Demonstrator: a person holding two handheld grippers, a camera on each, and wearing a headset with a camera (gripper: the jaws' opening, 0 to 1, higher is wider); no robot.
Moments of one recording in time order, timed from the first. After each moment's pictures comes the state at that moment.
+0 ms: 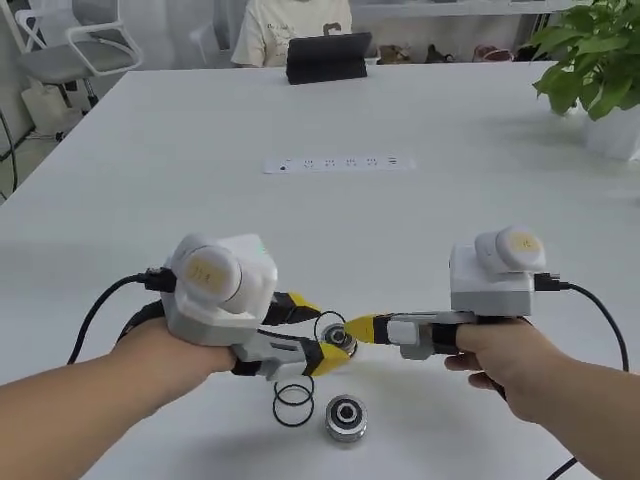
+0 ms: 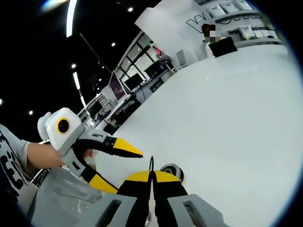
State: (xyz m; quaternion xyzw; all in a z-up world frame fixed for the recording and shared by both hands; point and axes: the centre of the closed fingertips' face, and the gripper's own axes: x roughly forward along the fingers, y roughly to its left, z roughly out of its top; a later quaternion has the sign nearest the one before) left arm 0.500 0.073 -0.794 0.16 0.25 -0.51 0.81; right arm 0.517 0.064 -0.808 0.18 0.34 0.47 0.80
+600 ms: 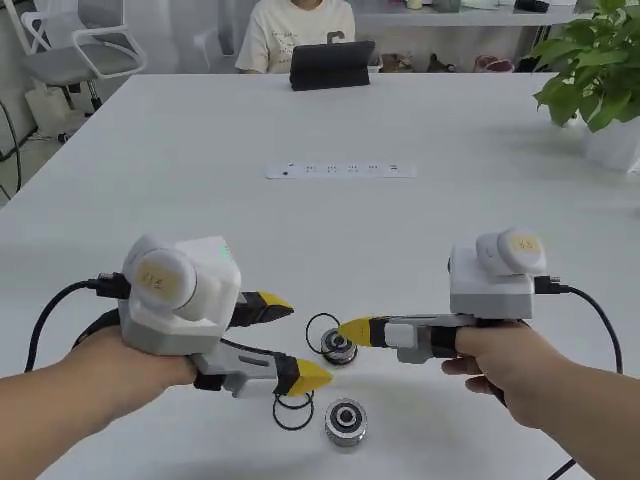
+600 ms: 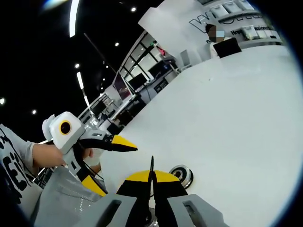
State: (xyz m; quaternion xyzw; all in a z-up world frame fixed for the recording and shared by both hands) left arm 0.483 0.099 -0.781 0.14 0.25 -0.50 0.82; right arm 0.509 0.071 -0.797 0.18 0.34 0.48 0.79
